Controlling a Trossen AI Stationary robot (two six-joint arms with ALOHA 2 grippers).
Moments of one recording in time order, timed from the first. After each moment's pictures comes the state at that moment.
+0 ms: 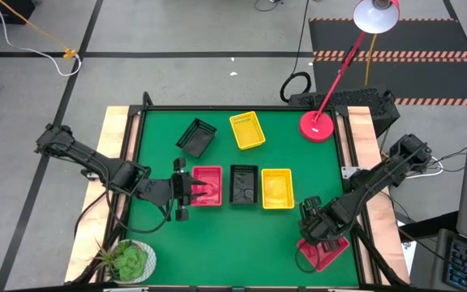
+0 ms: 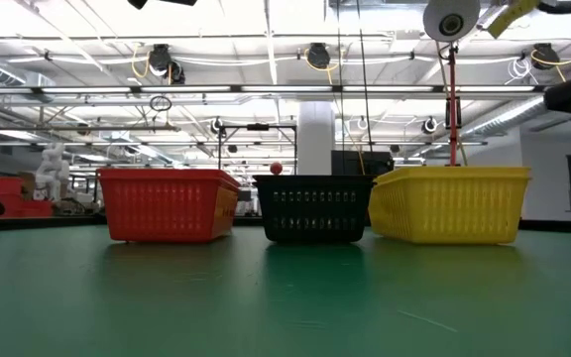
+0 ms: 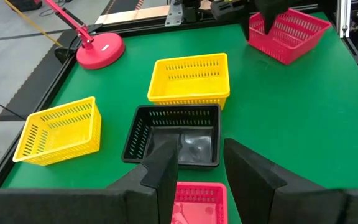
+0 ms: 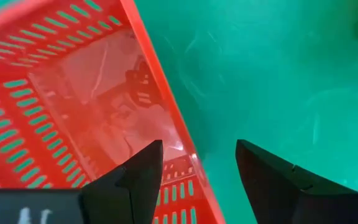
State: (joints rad) left arm -0.44 1.20 1.02 -0.44 -0.51 -0.16; right arm 0.68 1.42 0.88 -0.95 -0.08 0.42
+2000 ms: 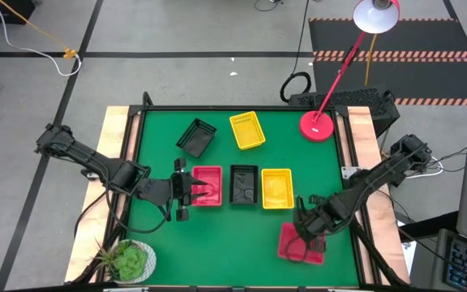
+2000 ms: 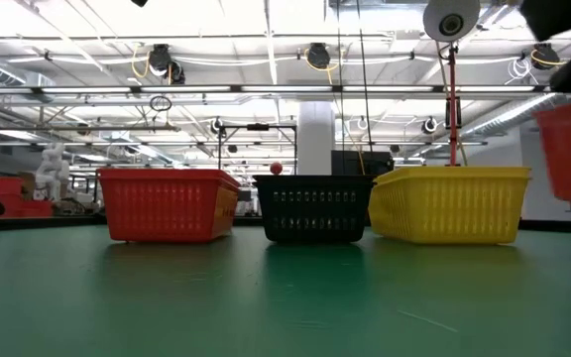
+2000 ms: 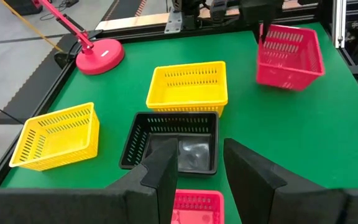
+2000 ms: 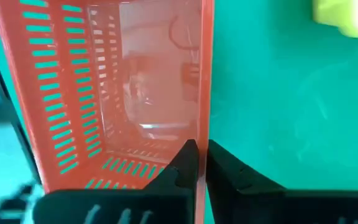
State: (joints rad) left arm -0.44 1.20 1.02 -0.40 -0.51 -0.16; right arm 0.62 1.42 0.98 -0.97 -0.11 0.83
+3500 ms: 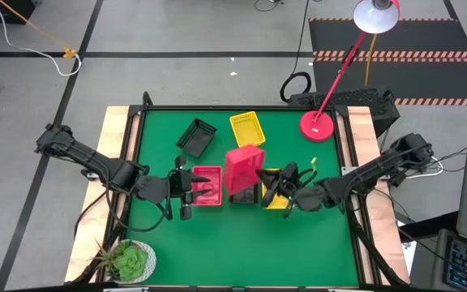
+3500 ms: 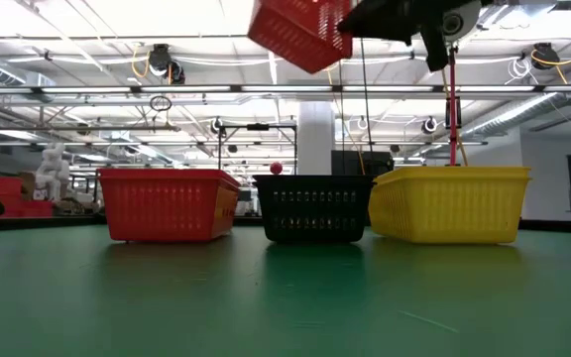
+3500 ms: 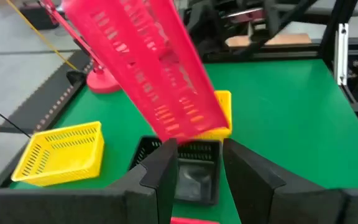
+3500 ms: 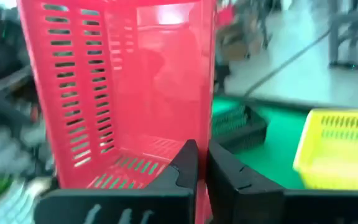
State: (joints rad) left arm -0.44 1.20 1.02 -0.30 -0.57 -0.16; right arm 0.41 1.38 0.73 0.46 0.98 0.57
